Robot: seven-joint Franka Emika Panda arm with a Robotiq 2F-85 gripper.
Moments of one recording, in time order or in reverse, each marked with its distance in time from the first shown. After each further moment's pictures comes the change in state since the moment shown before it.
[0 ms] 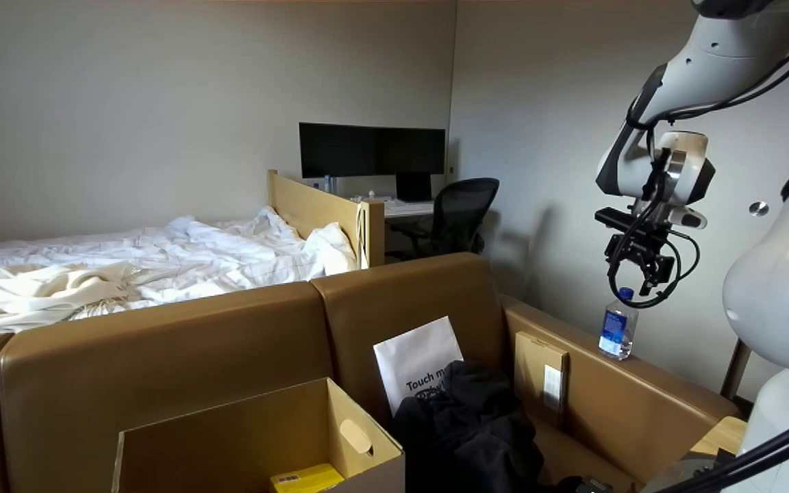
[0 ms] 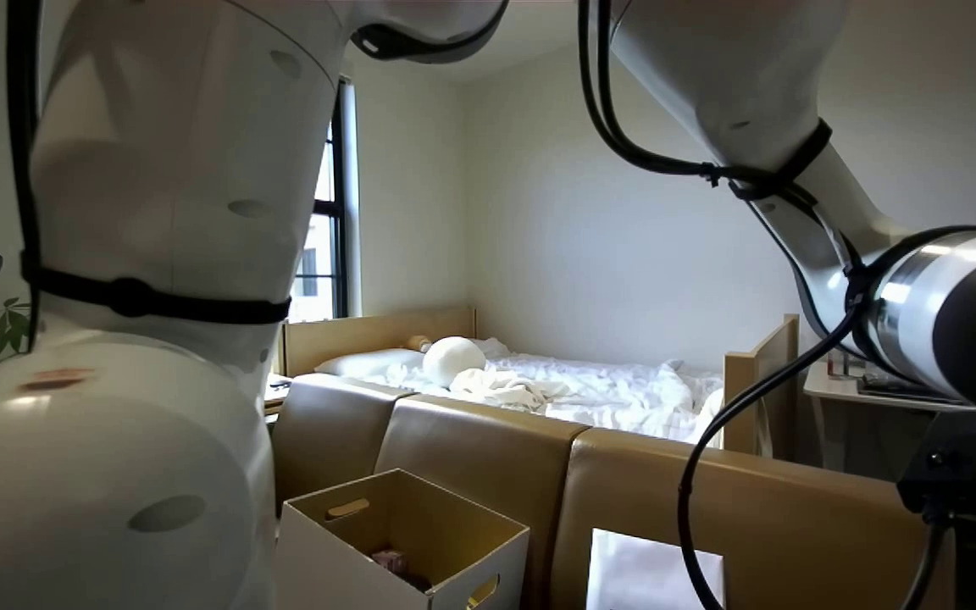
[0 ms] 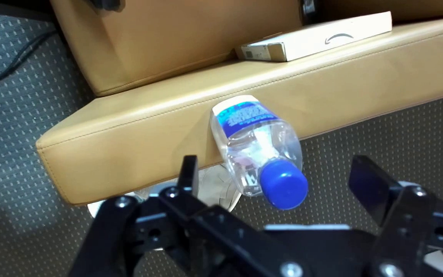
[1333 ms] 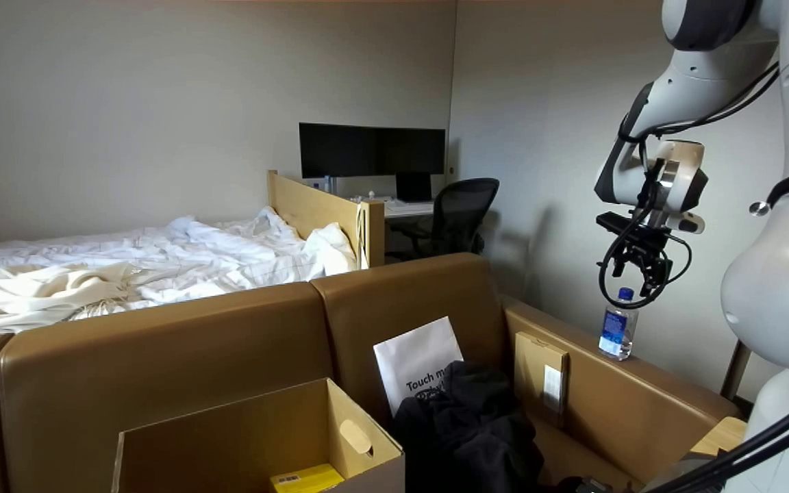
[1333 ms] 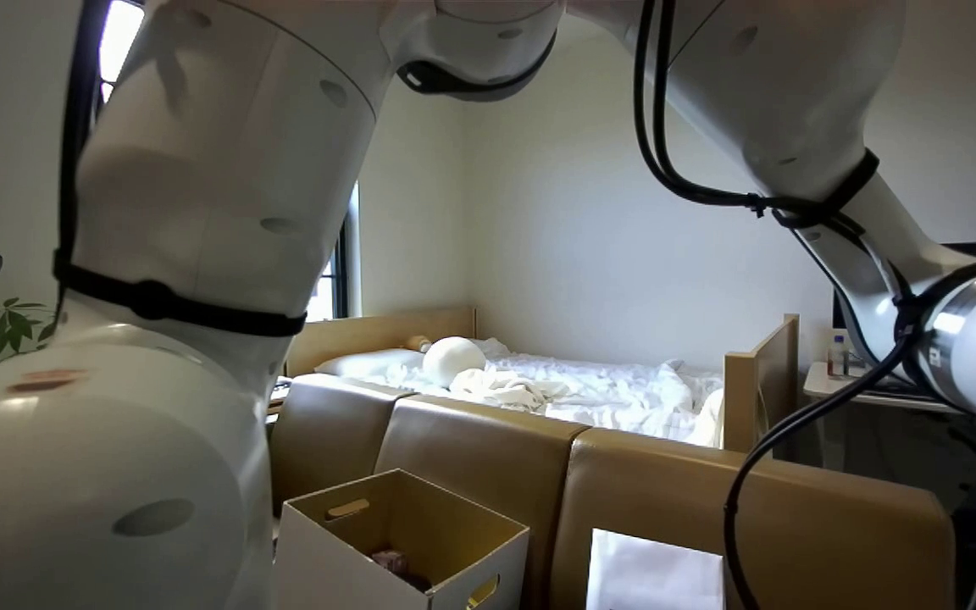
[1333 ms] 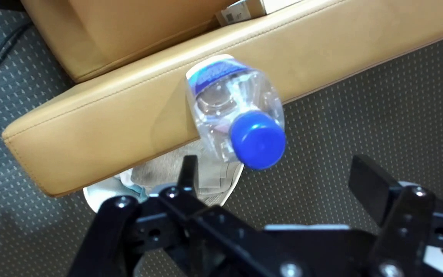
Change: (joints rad) arm -0.024 0.120 0.002 0.106 0.061 0.042 0.049
